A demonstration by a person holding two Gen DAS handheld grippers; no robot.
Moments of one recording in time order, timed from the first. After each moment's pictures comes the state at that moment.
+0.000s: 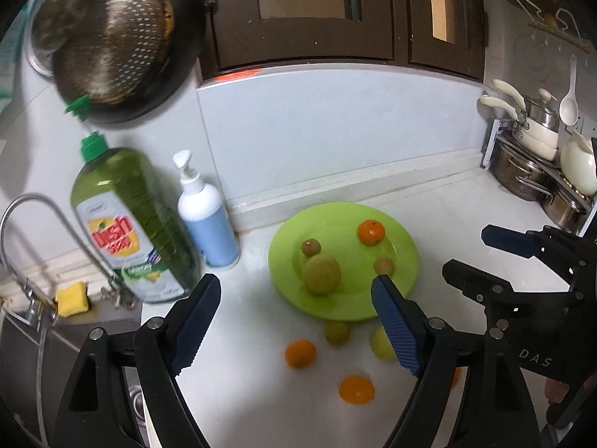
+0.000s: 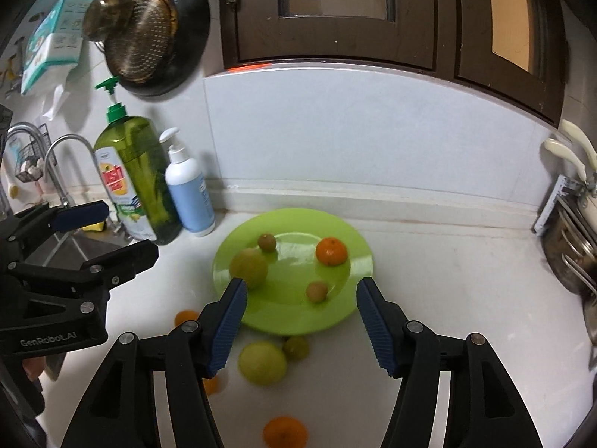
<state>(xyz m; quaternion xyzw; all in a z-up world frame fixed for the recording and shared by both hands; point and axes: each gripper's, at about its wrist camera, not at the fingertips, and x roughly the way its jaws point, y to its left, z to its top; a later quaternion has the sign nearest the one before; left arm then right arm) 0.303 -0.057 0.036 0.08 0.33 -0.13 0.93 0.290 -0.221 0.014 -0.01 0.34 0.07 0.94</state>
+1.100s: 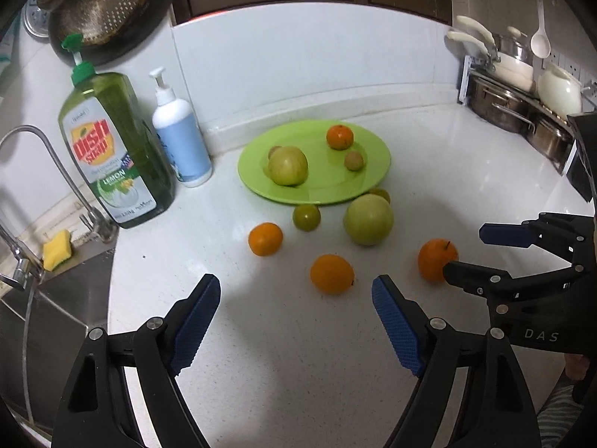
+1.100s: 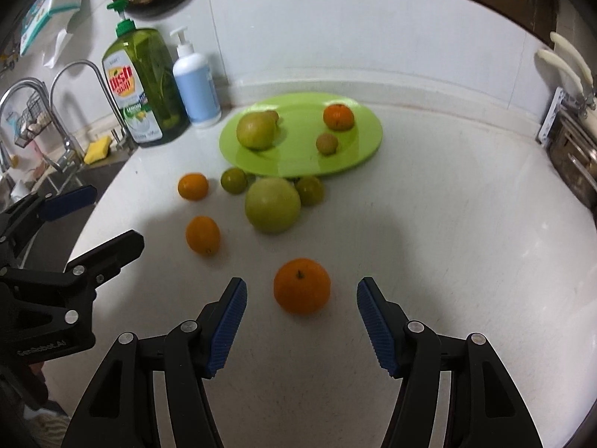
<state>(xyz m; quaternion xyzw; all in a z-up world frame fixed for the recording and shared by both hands) 0.232 -0.064 -0.052 0.12 0.38 -0.15 0.91 0.215 -0.221 -0.072 0.01 0.45 0.07 0.89</state>
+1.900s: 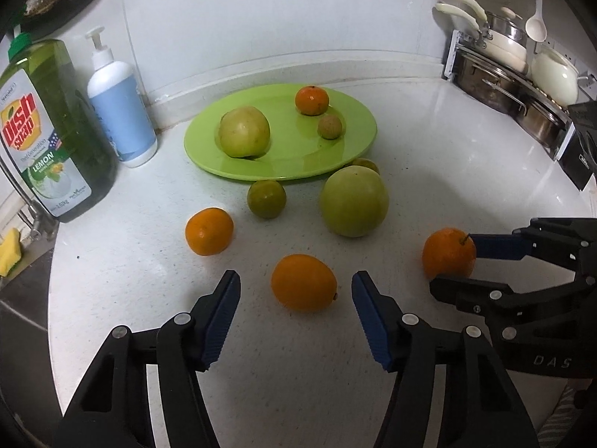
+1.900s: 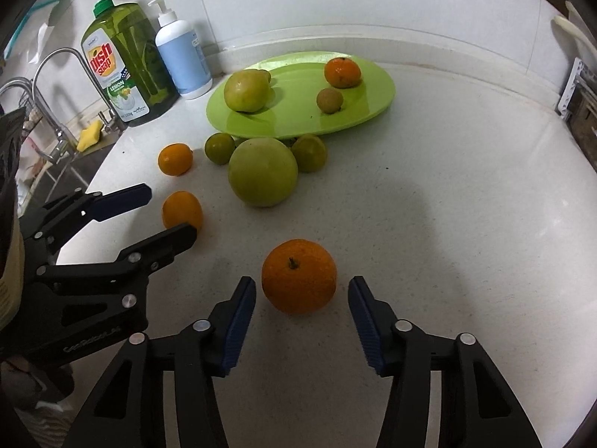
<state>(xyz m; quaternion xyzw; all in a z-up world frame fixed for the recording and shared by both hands) 0.275 -0.086 -0.101 0.11 0.42 -0.21 0.87 0.239 -0.223 -0.106 0.03 0.50 0.09 0.86</state>
